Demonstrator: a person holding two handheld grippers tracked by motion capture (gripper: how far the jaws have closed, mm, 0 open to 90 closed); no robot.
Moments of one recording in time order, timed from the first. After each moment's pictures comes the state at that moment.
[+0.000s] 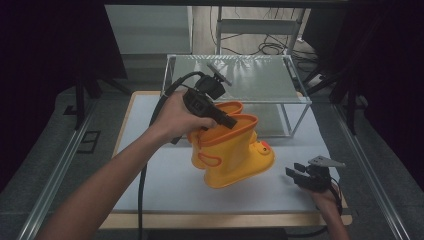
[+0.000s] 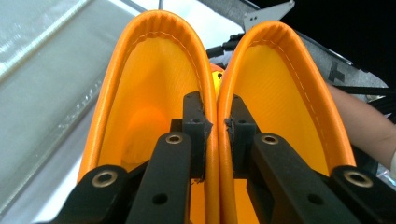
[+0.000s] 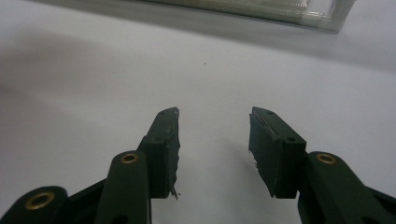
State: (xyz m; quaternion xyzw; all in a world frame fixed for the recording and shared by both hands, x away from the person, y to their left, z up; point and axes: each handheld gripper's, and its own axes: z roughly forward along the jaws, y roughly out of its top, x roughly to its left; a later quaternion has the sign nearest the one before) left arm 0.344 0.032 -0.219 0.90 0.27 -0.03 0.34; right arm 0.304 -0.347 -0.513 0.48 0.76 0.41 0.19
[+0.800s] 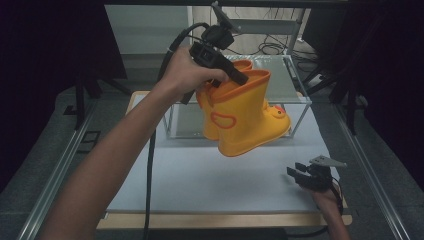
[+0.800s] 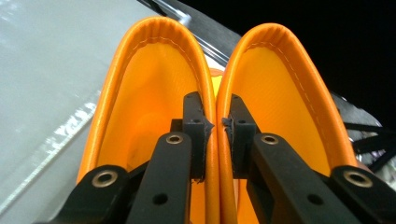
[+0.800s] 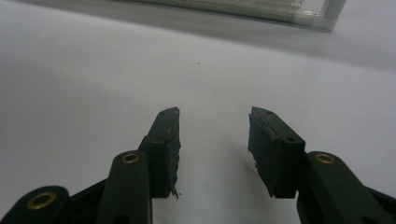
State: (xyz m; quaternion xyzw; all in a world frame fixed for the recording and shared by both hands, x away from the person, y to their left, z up) left arm 0.390 0.019 -0.149 0.87 0.30 -0.02 0.38; right arm 0.305 -0.351 -0.513 0.48 0.75 0.41 0.19
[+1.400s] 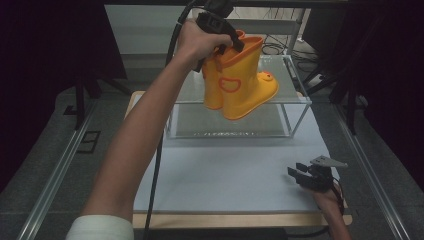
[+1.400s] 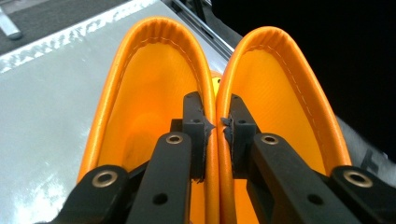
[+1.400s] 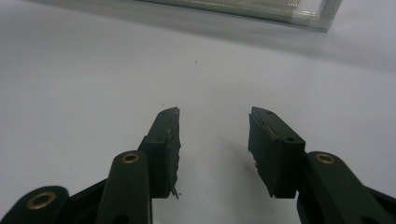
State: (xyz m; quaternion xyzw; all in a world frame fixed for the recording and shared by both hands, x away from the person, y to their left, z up) left arm 0.471 0.012 -0.137 0.83 0.41 0.03 0.38; right arm 0.304 -0.353 -0.513 0.48 0.75 0.41 0.19
